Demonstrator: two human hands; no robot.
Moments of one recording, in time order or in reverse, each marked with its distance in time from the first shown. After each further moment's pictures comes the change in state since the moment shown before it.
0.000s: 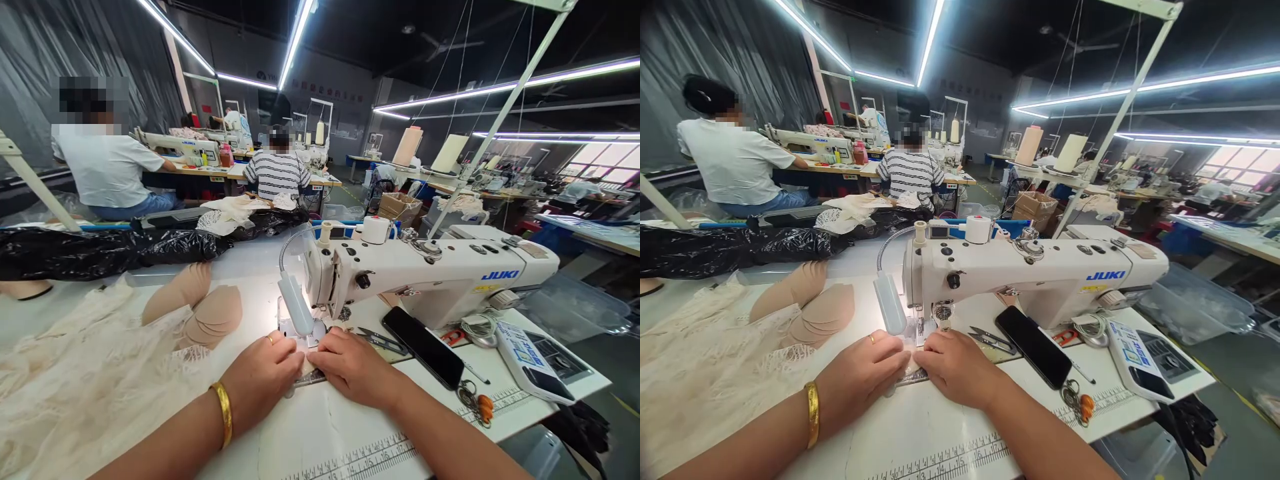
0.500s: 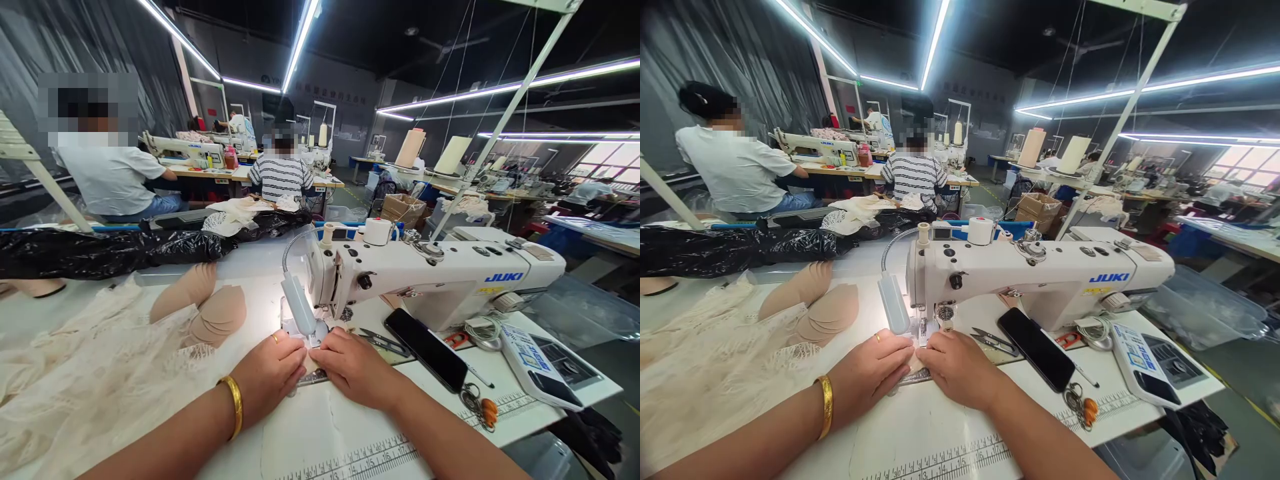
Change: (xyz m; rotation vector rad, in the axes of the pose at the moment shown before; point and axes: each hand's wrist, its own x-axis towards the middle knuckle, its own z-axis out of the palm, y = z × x) left_hand 0.004 0.001 -0.001 -0.111 0.044 0.026; right_hand 0.000 -0.002 0.001 -0.024 -0.010 0.038
